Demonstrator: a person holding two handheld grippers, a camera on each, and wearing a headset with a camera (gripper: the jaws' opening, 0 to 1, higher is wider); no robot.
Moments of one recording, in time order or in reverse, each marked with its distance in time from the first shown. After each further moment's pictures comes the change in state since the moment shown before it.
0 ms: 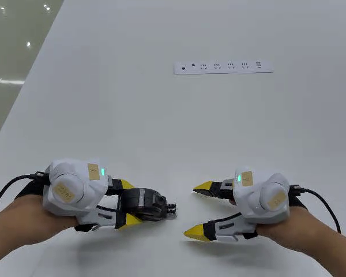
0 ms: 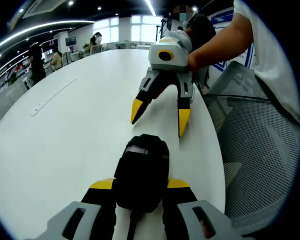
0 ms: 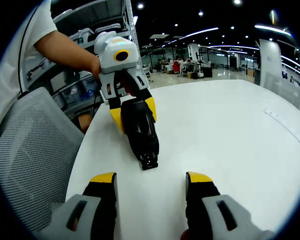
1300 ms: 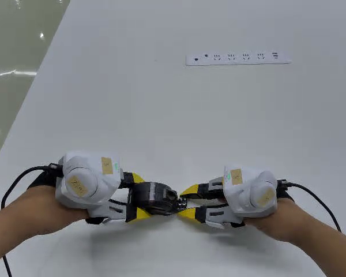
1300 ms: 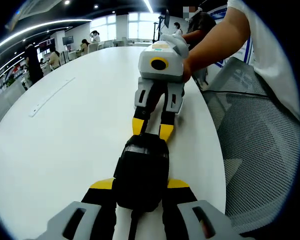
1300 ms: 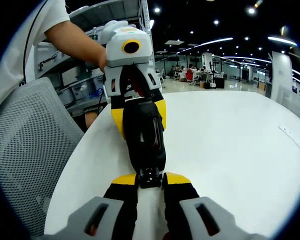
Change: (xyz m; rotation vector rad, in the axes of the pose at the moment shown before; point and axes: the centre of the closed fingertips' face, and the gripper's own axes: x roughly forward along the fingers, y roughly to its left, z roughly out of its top) left arm 0.001 0.000 -0.002 0.021 0.027 -0.005; right arm 0.034 0.005 0.009 -0.109 -0.055 0.070
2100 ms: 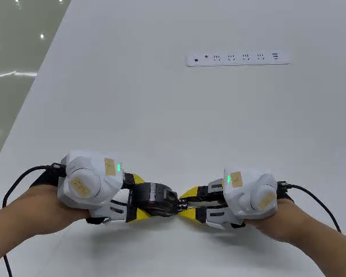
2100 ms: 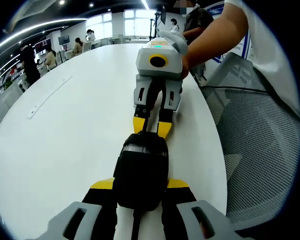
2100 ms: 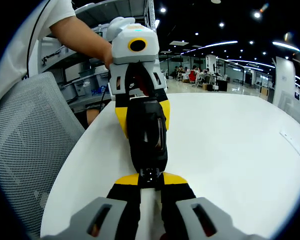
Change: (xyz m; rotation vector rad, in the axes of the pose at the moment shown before) left arm 0.000 0.001 -0.002 0.032 0.029 -0.010; right arm 0.001 0.001 0.000 -0.043 0.007 0.009
